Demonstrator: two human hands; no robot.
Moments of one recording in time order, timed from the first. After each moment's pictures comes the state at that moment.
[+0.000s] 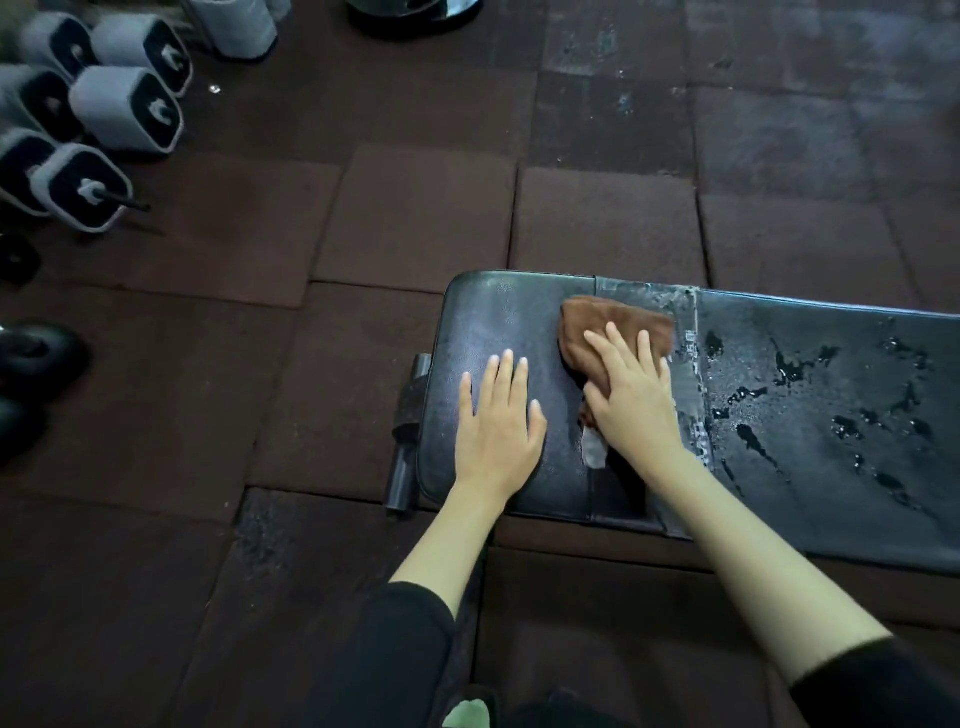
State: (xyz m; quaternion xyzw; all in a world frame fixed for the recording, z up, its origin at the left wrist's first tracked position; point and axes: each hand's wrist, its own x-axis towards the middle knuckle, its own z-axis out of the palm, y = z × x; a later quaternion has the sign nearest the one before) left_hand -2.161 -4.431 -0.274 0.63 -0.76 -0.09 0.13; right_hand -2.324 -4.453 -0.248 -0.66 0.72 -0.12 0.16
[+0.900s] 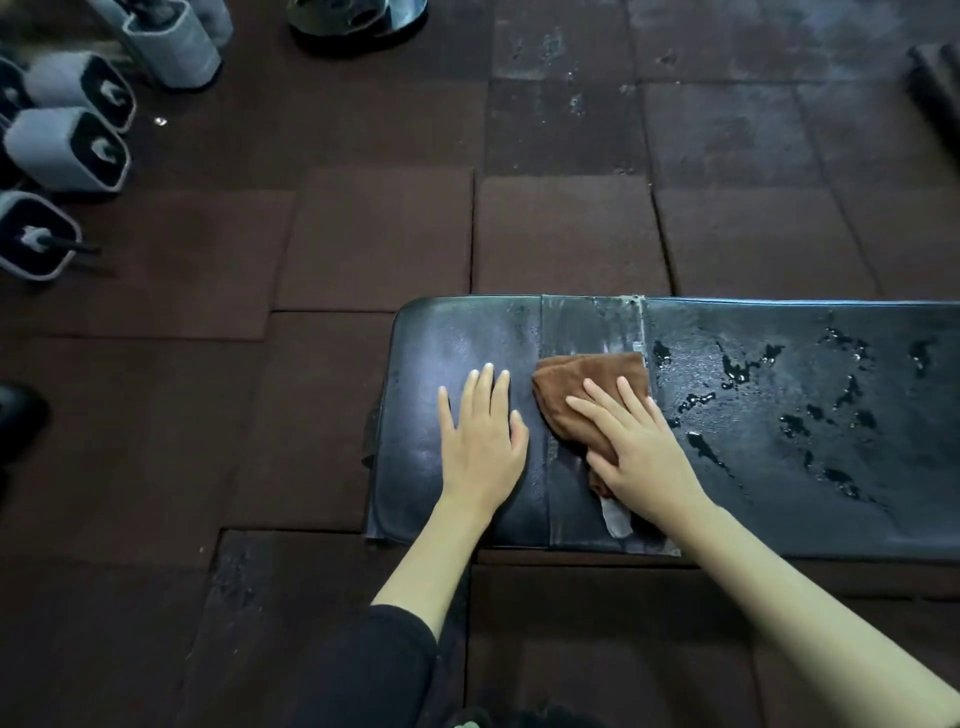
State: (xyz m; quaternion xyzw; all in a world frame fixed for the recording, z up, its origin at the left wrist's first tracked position) left_hand -2.192 -4.450 -0.265 0.62 -0.77 -0.09 0.12; right_hand -2.385 -4.412 -0.250 -0.75 0.64 -0.07 0.15
